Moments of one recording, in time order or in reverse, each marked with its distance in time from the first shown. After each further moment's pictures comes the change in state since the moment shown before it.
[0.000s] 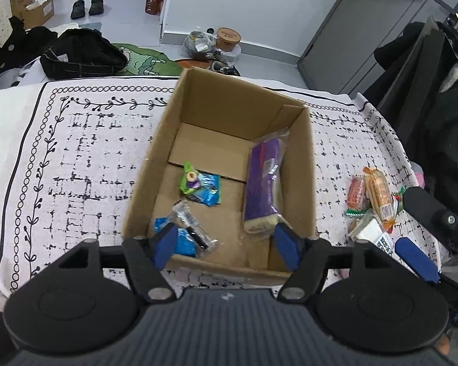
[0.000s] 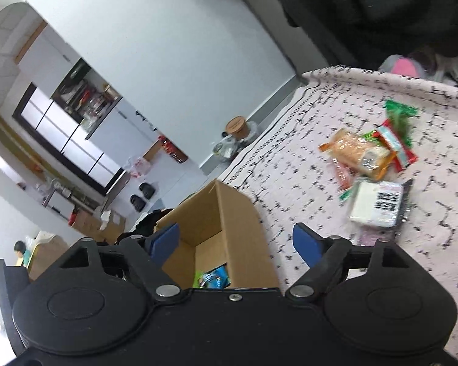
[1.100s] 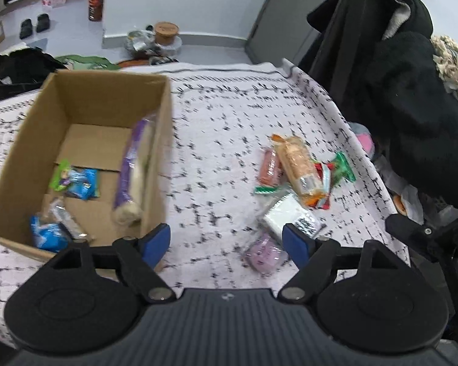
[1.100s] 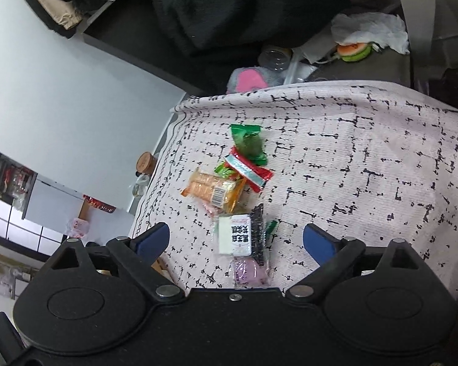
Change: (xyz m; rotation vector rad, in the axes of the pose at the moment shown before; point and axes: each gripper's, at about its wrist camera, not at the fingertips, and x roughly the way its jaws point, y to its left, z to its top) left arm 0.026 -0.123 -0.022 0.141 0.031 -0.095; right arm -0.045 -0.104 0.032 0.364 -0.042 -0.269
